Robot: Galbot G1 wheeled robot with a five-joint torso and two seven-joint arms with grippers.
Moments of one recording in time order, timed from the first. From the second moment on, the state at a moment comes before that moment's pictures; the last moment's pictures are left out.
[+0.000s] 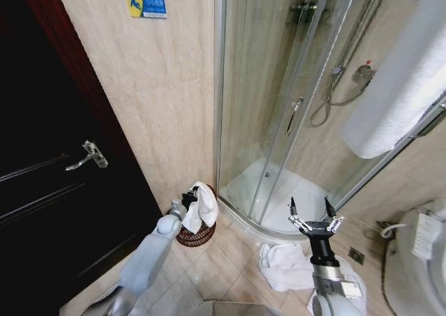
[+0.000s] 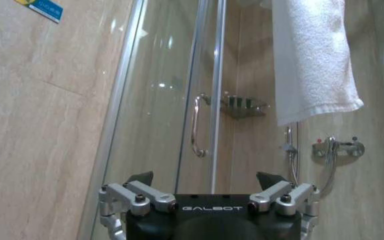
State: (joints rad) left arm 0.85 -1.26 -0.15 -1.08 -0.35 -0.17 0.09; right arm -1.75 1.61 0.74 2.13 0.07 0.53 -0.17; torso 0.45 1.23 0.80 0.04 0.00
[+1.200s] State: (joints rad) left arm 0.73 -1.32 -0.03 -0.63 -0.28 -0.23 0.12; right arm -1.75 1.61 0.74 2.10 0.07 0.55 -0.18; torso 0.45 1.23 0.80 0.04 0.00
